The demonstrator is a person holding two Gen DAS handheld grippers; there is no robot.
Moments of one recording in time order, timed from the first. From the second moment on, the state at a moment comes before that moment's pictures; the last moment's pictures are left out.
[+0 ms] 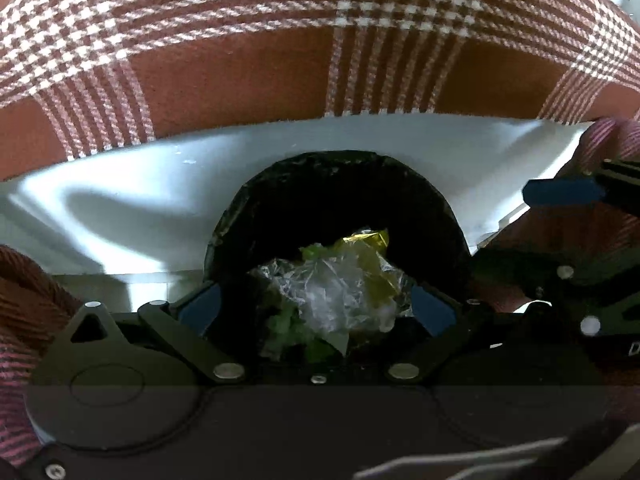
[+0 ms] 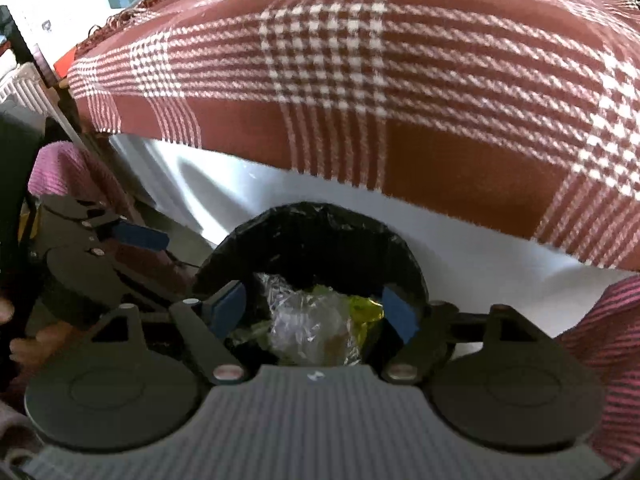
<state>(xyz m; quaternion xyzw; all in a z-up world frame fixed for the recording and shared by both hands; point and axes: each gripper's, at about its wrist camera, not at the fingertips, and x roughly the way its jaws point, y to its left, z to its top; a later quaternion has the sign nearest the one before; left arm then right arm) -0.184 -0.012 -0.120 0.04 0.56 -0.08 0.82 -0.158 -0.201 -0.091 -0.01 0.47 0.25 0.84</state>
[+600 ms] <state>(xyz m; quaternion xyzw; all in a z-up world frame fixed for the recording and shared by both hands) -0.181 0.004 -0.128 0.00 0.58 -0.06 0.81 -0.158 -0.200 -0.093 -0.03 0.48 0.24 0.84</state>
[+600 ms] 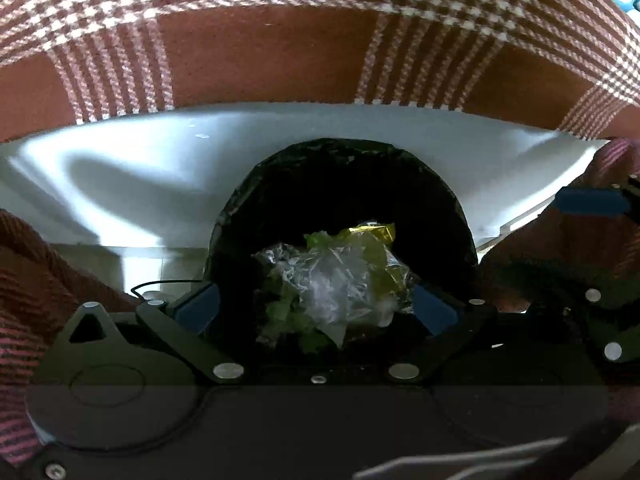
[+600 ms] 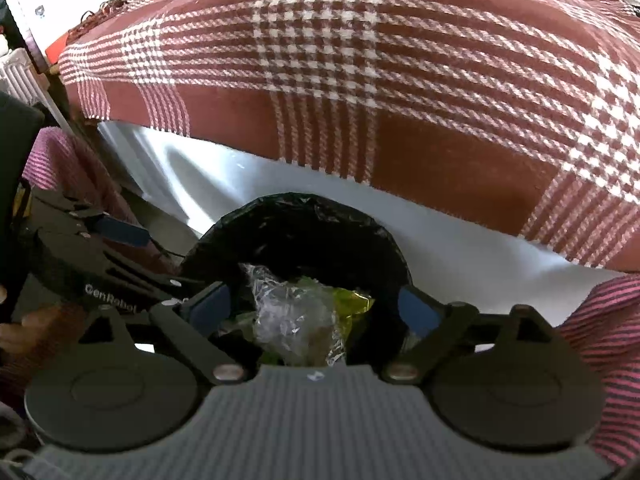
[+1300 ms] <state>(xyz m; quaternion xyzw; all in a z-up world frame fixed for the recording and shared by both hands) -0.180 0.003 -0.130 0.00 0.59 -0.05 0.81 -0.155 -0.197 -0.095 -0.03 0.48 0.24 0.84</state>
